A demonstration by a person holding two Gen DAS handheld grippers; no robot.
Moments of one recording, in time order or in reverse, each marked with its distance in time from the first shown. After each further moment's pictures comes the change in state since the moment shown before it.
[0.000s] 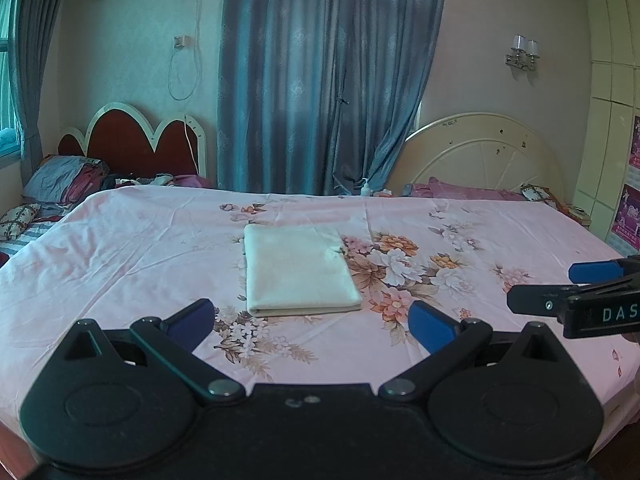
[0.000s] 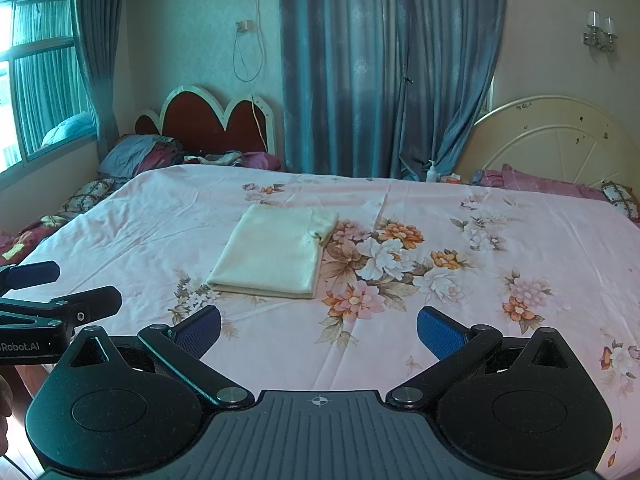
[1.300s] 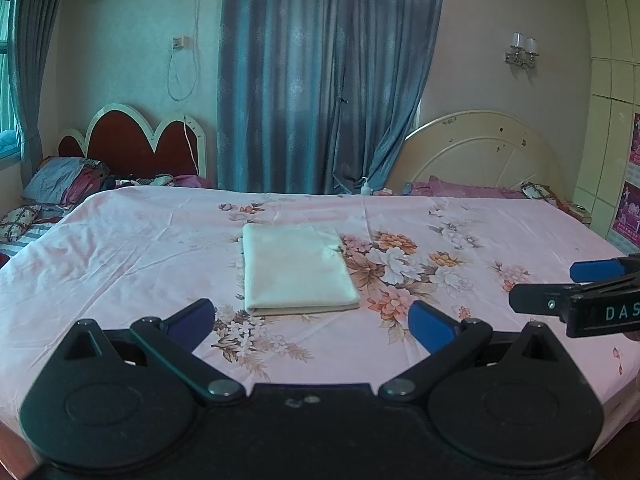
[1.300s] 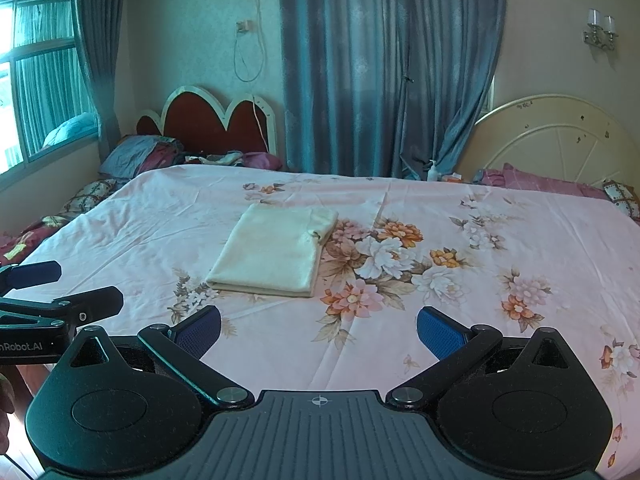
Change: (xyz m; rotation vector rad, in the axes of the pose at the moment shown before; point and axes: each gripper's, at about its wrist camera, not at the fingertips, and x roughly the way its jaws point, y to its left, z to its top) left arm 0.000 -0.005 -0.002 0.000 -0.001 0.002; right arm -0.001 -0.005 -0.003 0.001 0.002 0.007
